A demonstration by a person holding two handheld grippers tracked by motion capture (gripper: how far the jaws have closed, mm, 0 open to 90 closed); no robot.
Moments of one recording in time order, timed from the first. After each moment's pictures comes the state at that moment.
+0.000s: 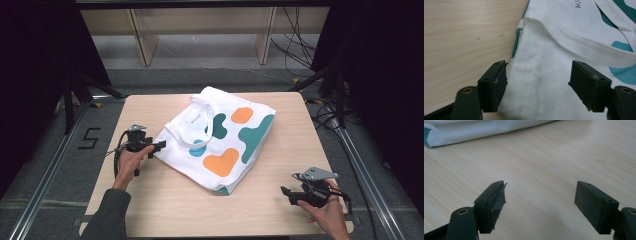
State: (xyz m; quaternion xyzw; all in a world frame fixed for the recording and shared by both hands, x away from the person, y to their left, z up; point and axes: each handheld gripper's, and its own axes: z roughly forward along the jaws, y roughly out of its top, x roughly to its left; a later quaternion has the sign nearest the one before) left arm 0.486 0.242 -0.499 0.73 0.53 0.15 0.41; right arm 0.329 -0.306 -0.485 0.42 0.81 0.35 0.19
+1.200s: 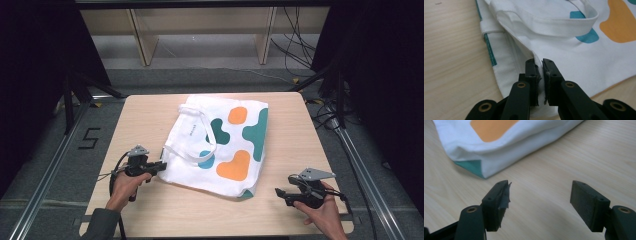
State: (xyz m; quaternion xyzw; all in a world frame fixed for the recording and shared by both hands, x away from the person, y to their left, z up) left arm 0.398 0.223 -0.500 0.77 0.44 0.09 0.44; right arm 0.325 -0.293 -0.487 0.43 0.81 0.38 0.13
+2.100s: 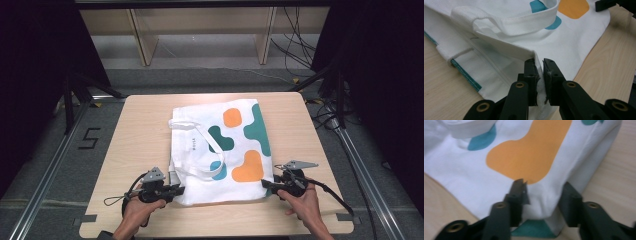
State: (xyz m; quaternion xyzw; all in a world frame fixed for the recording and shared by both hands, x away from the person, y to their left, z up) left arm 0.331 0.168 -0.499 0.80 0.39 0.05 0.46; right arm 0.359 -0.261 -0.495 0.46 0.79 0.40 0.08
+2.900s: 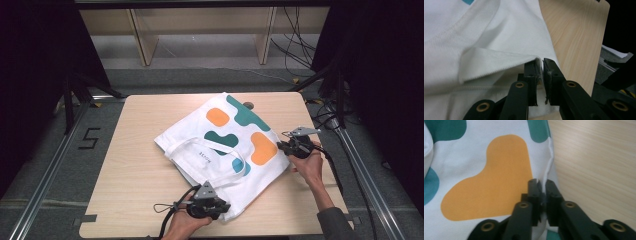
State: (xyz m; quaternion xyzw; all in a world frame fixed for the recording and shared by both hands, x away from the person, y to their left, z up) left arm 0.303 0.032 -0.510 0.84 0.29 0.02 0.46; right arm 0.458 -0.300 -0.475 0.44 0.80 0.36 0.20
